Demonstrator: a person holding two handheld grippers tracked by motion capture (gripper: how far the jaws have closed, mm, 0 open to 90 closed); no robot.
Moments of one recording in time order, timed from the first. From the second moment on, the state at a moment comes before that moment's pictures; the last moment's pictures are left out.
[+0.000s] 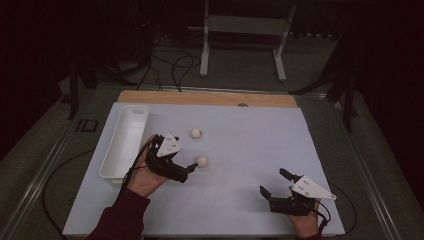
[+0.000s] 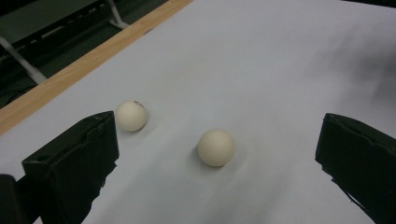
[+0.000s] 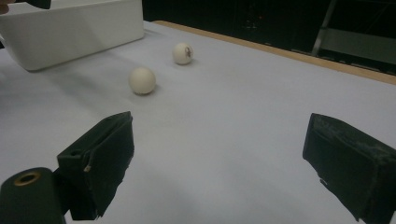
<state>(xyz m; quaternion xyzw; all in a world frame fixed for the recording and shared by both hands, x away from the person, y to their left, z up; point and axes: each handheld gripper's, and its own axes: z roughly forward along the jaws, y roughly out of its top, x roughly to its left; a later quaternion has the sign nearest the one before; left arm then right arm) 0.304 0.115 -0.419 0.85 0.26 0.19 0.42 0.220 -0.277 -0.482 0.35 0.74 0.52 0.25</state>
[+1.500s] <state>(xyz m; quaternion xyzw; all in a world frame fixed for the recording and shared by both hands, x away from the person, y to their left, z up) 0.331 0.086 -0.433 0.87 0.26 0.15 0.38 0.221 -0.277 -0.482 0.35 0.74 0.52 0.25</state>
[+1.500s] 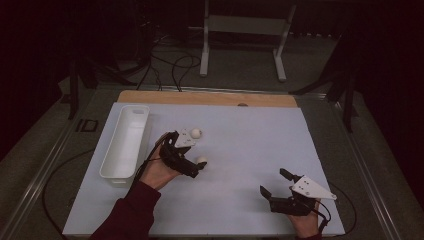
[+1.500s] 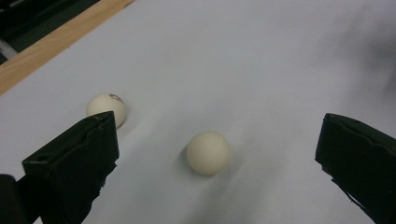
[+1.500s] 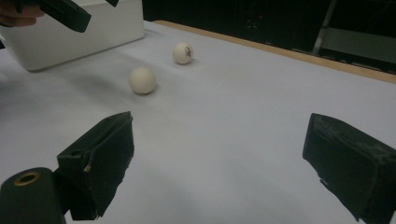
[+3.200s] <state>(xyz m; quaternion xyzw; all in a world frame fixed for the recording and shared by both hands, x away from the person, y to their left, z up) 0.352 0.069 -0.454 0.89 0.28 0.11 0.33 0.221 -0.278 -0.483 0.35 0.74 0.52 0.25</state>
